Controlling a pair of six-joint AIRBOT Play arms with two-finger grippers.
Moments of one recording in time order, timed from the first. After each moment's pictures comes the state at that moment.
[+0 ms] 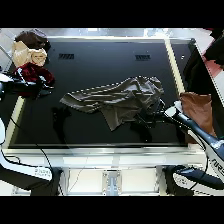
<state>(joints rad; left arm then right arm) 0.39 -1.64 1.40 0.87 -1.17 -1.55 0.17 -1.27 0.64 -0.75 0.68 1.72</state>
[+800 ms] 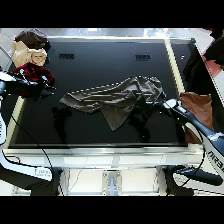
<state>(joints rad) 0.36 -1.64 1.40 0.89 -1.17 -1.66 0.17 -1.31 0.80 -0.62 0.60 1.64</state>
